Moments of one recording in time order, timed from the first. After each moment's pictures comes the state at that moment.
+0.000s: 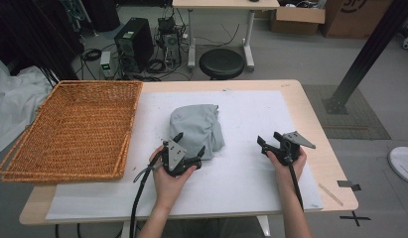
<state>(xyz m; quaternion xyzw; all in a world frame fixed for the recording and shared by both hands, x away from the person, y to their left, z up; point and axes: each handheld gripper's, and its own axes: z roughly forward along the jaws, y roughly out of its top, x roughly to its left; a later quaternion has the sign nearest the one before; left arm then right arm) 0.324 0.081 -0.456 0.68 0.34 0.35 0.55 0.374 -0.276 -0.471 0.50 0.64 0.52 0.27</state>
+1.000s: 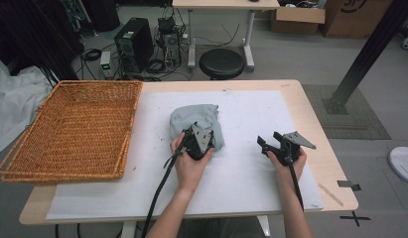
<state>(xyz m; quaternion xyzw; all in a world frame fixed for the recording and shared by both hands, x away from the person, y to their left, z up) 0.369 0.029 -0.451 0.71 0.37 0.43 0.42 0.373 -0.276 -0.472 0.49 0.64 0.52 0.27</state>
